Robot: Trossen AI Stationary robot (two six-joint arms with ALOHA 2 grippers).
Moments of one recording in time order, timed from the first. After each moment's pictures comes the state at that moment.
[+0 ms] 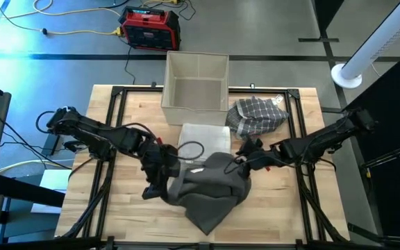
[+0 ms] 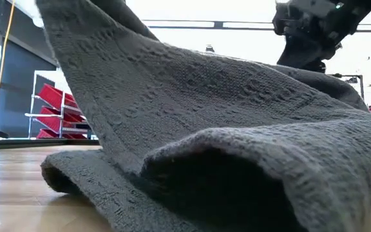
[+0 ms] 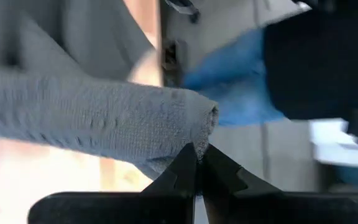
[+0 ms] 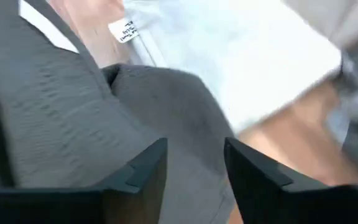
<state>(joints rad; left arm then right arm) -0.31 1.47 1.36 -0.81 0.57 -0.56 0.38 1.46 0.74 -0.16 0.17 0.58</state>
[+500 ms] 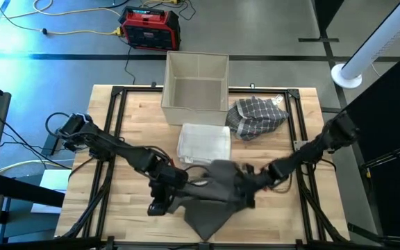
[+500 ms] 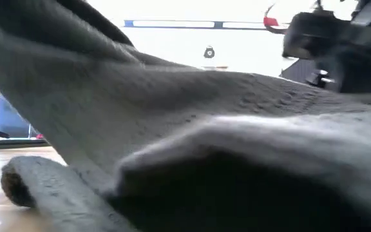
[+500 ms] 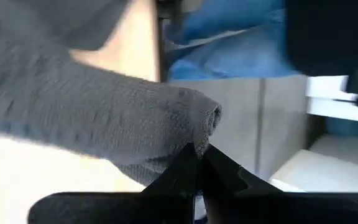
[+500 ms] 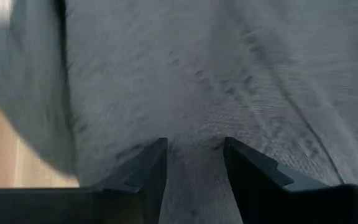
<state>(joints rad) -0.41 1.66 1.36 -0.82 0.58 -0.54 0.72 1.60 0.74 -0.25 0.16 0.85</state>
